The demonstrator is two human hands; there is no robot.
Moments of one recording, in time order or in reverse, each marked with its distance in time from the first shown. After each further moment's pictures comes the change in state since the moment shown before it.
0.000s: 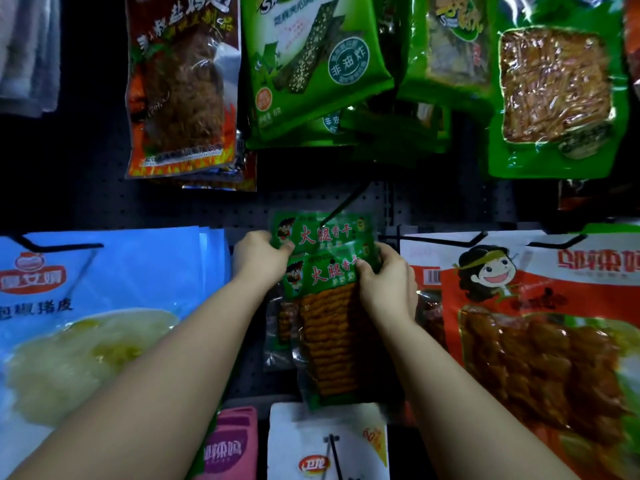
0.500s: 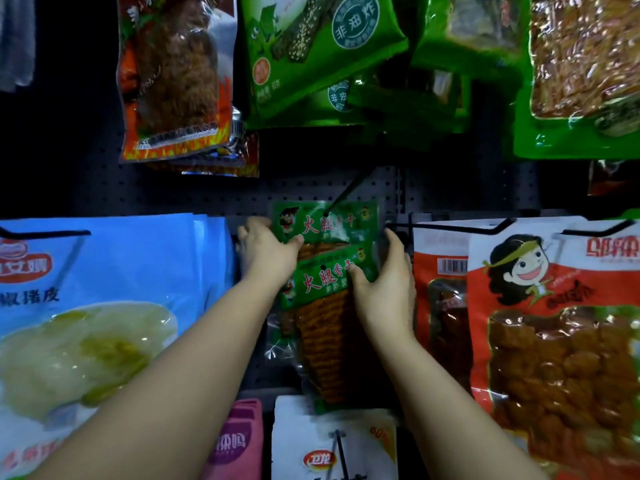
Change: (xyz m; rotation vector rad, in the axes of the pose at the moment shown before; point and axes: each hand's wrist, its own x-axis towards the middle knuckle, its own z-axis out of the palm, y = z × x) left_hand 0.001 -0.006 0.018 -0.053 0.100 -0.069; right_hand -0.018 0.010 0.012 0.070 -0.004 -0.106
